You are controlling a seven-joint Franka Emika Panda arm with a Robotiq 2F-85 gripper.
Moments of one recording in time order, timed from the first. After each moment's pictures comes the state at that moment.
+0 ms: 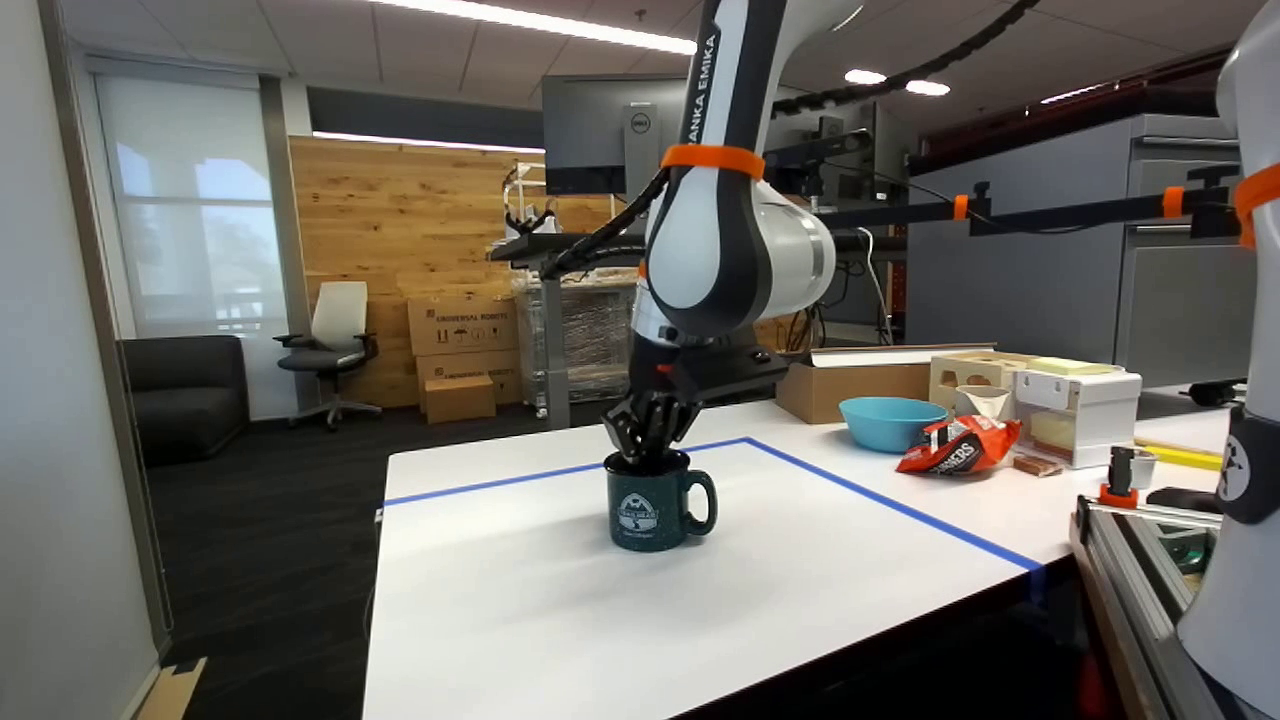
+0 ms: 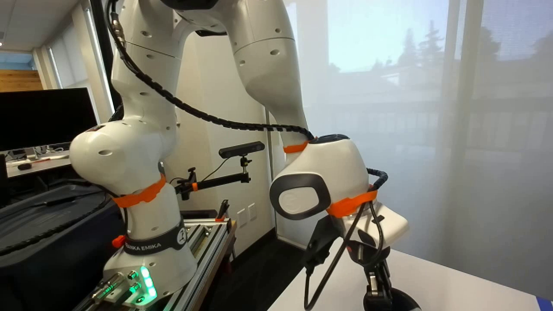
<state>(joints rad) 0.08 0.35 -0.20 -2.60 0.05 3.29 0.13</state>
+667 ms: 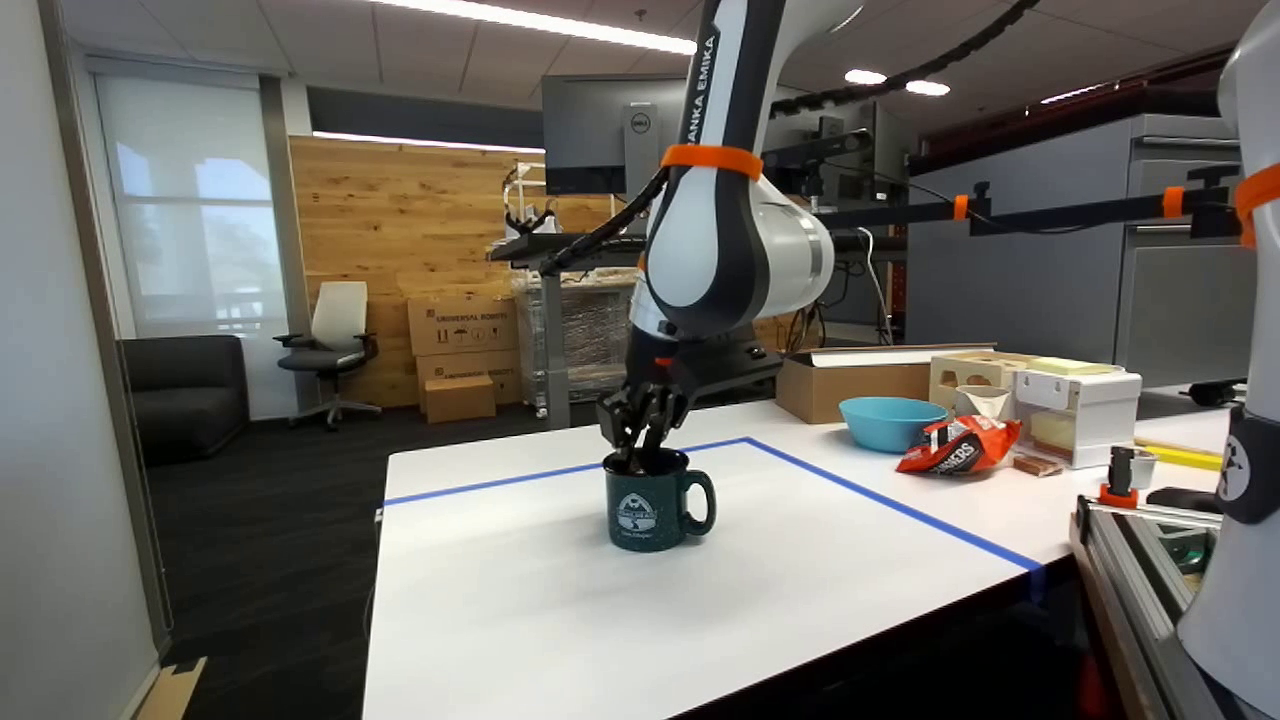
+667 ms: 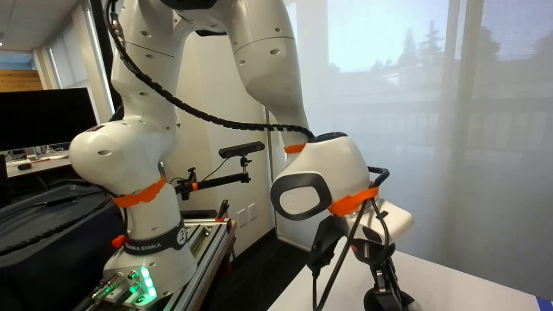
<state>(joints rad) 0.07 0.36 -0.20 -2.60 0.05 3.34 0.08</state>
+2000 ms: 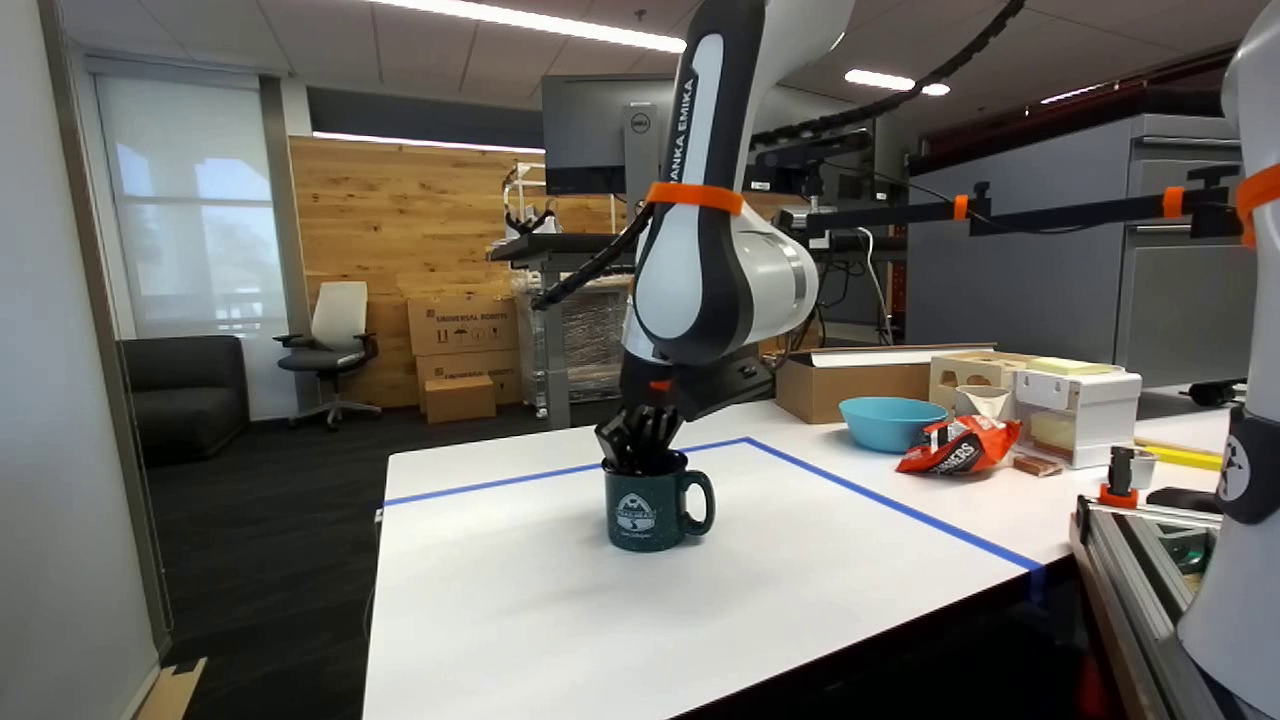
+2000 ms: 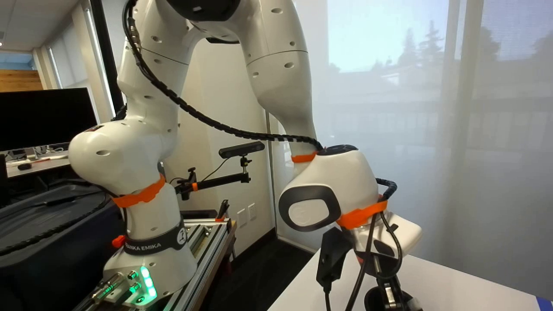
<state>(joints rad) 0.06 0.45 -0.18 -2.53 0.05 3.34 0.01</state>
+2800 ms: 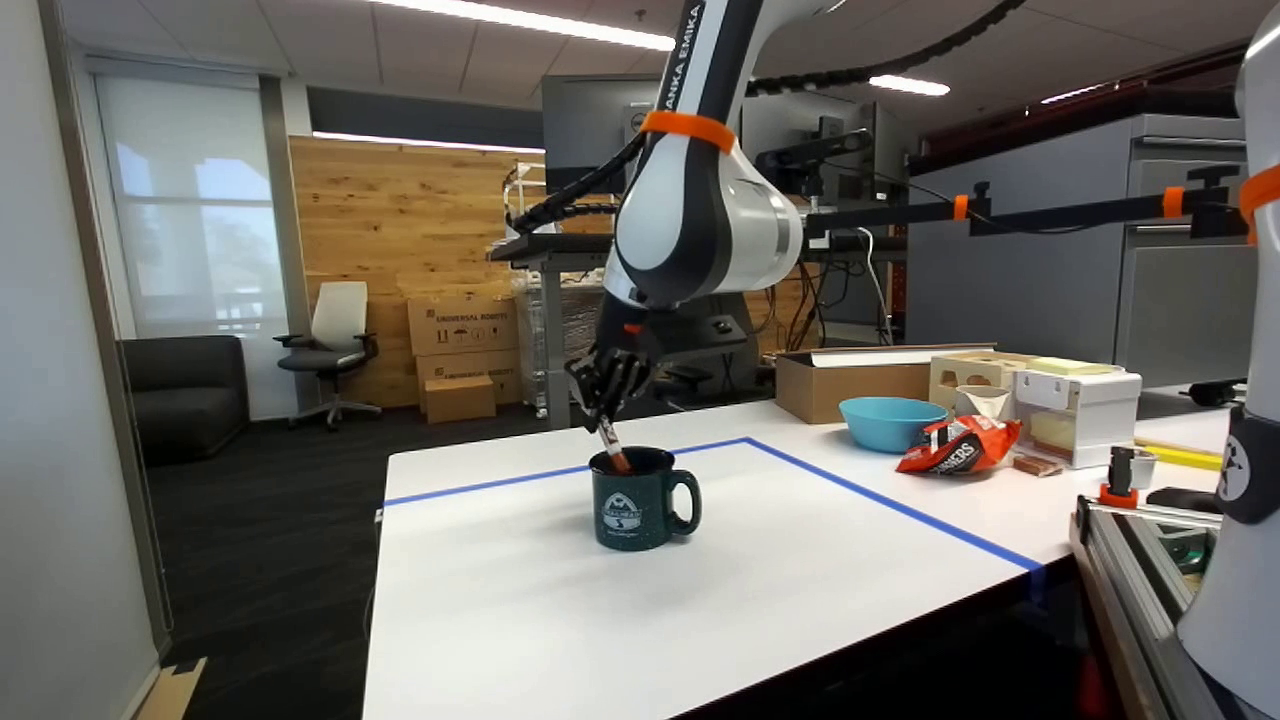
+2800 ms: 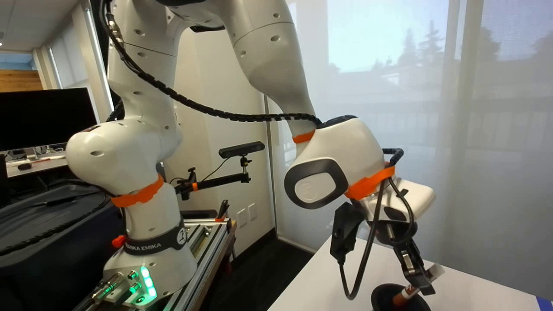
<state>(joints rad) -0.01 0.32 -0.11 -2.53 0.05 3.34 0.04</state>
